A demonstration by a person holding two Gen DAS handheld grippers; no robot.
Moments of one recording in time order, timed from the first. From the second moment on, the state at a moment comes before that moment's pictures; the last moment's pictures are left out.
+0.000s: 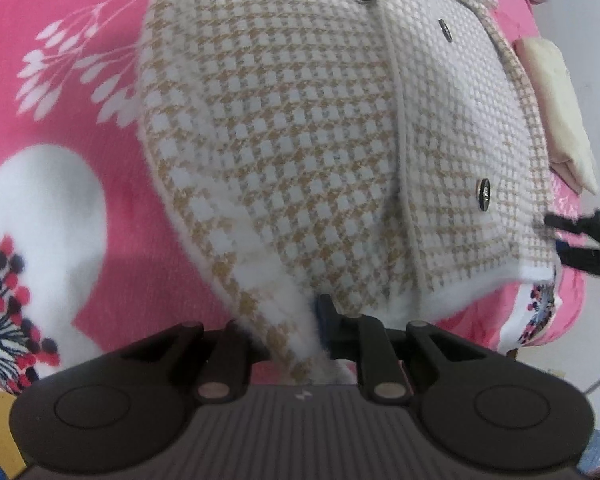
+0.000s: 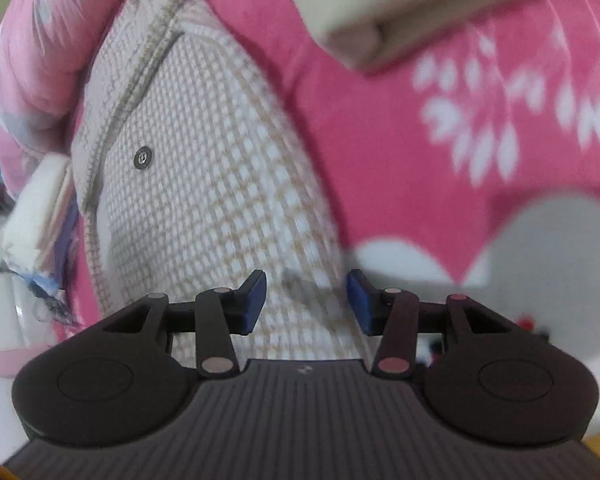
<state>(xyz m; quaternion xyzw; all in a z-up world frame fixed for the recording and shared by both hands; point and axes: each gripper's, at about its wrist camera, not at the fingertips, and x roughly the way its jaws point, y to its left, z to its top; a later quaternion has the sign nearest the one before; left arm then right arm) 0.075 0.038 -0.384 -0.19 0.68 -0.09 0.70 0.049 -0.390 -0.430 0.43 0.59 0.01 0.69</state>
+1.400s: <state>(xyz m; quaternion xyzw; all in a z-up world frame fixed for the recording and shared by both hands) 0.142 -0.109 -0.378 -0.05 0.73 -0.01 0.68 0.052 -0.354 -0.457 0.40 0.64 0.11 0.65</state>
